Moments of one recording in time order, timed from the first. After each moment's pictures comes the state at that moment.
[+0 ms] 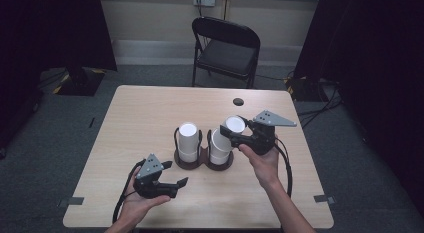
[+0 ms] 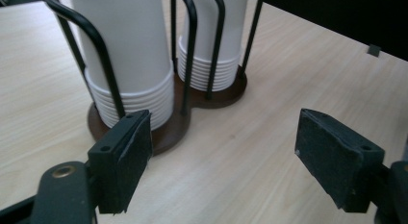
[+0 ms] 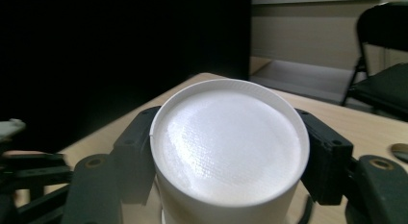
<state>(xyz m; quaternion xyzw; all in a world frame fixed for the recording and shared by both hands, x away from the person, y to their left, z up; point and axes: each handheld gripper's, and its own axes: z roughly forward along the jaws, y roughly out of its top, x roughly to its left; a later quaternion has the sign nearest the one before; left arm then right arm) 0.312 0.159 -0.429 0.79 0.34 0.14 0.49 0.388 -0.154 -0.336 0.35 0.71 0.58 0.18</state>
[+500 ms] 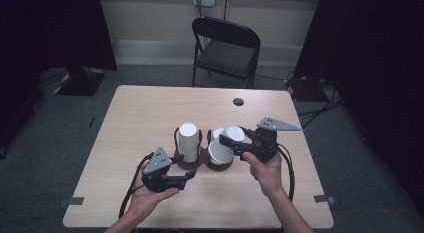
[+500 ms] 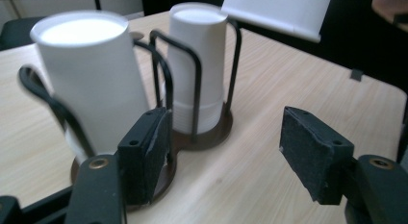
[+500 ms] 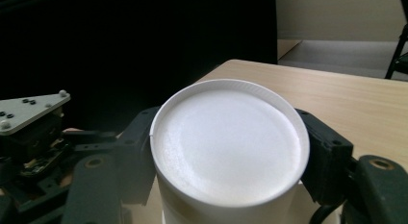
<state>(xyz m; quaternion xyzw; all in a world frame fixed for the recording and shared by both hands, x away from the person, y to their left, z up) 0.322 0.137 -0.407 0.78 0.31 0.16 0.53 0.372 -0.159 -0.340 0.36 0.71 0.60 0.10</state>
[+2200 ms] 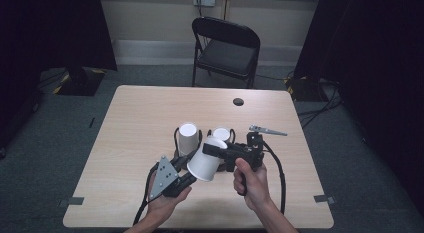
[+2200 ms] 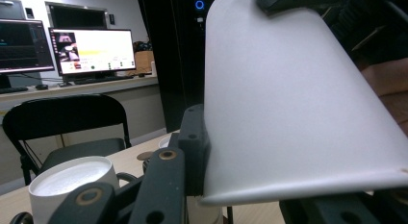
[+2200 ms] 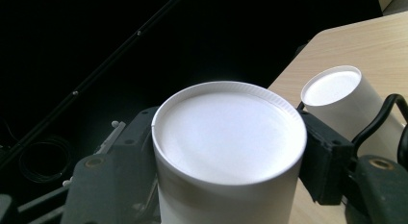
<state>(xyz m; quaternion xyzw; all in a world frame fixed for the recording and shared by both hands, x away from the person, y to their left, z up) 0.301 0.103 -0.410 0.64 0.23 0.30 0.67 0.355 -0.130 -0.346 0.38 0.64 0.65 -0.12</state>
